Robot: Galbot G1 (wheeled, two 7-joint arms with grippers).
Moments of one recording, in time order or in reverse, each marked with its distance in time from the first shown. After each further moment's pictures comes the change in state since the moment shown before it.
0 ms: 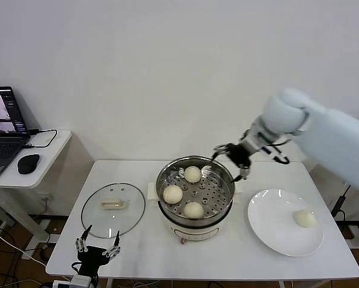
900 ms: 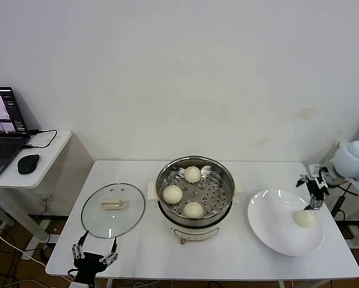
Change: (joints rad) left arm 0.054 -0.009 -0.010 -0.022 0.020 -0.003 -0.005; right arm -0.639 -0.157 0.508 -0.251 -0.389 -0.164 0.008
